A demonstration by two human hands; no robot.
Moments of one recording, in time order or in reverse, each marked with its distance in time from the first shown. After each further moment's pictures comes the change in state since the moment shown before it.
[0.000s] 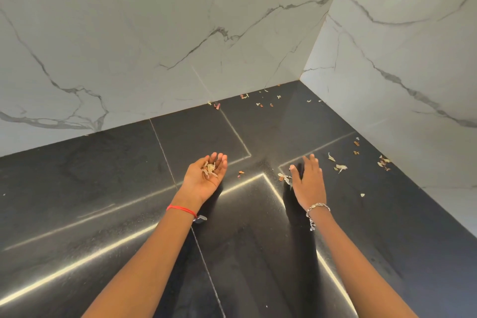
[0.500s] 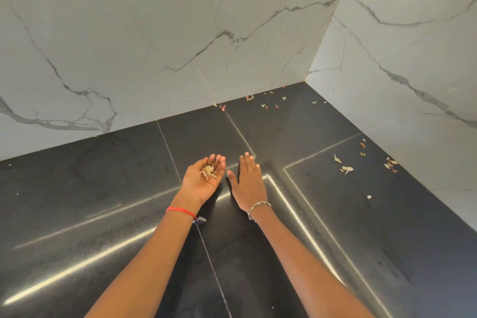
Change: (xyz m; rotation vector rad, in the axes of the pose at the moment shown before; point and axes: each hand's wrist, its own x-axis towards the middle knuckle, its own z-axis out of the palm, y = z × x) left_hand -0.004 0.010 -0.009 -0.001 -0.009 0.039; right_hand -0.036 -0.103 0.077 -0.227 -0.231 -0.315
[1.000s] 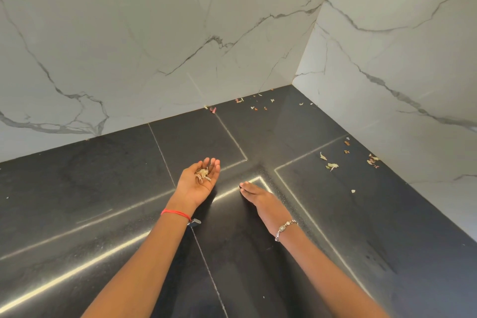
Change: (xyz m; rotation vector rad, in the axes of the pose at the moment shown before) left_hand -0.009 -0.009 -0.002 0.000 0.001 -0.017; right_hand -0.058 0.055 -0.034 -0.068 -0.083 -0.339
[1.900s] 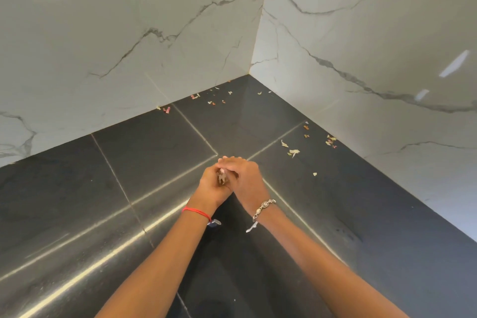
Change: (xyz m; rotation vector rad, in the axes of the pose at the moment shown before) left_hand 0.041 -0.102 0.040 0.171 -0.153 -0.278; right_hand 0.007 -0.007 -0.053 0.456 0.468 0.249
